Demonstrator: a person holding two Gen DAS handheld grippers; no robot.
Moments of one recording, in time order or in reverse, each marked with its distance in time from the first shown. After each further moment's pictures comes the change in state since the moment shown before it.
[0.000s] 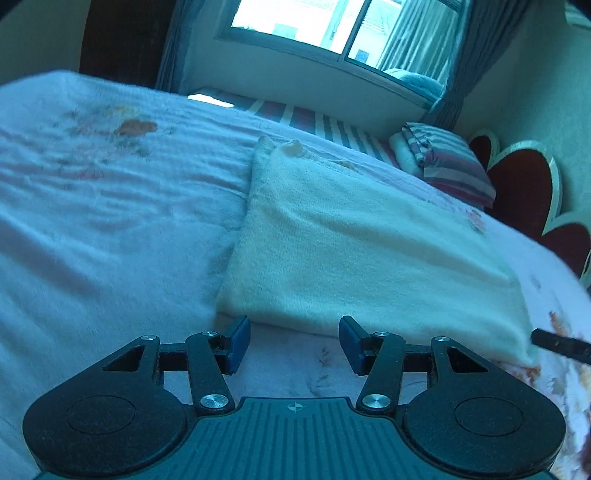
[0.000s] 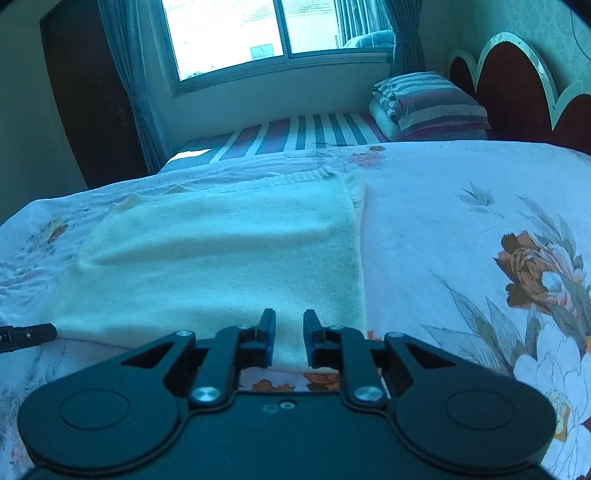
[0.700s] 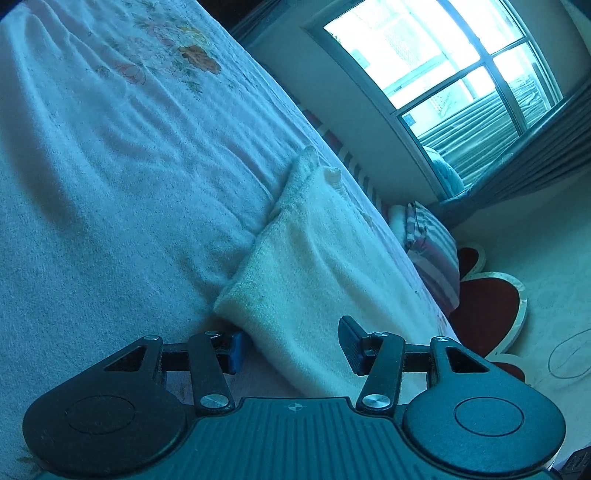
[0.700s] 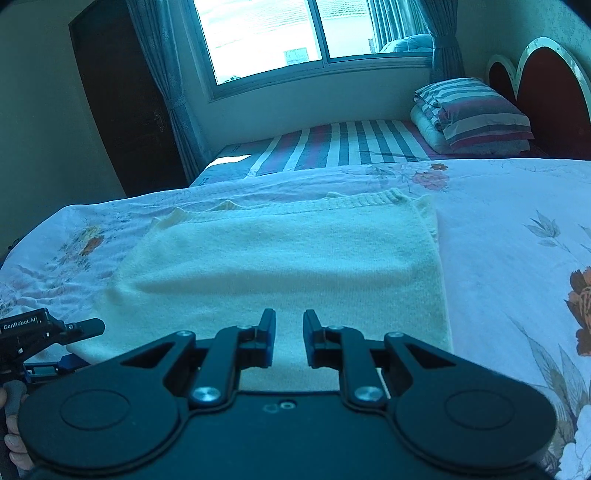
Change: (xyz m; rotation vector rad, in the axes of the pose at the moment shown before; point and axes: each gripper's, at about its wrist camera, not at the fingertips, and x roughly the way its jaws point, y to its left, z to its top) left arm 0.057 0.039 0.001 -0.462 -0.066 -0.161; right arm 0.031 0.035 0.030 -0.022 -0.011 0.127
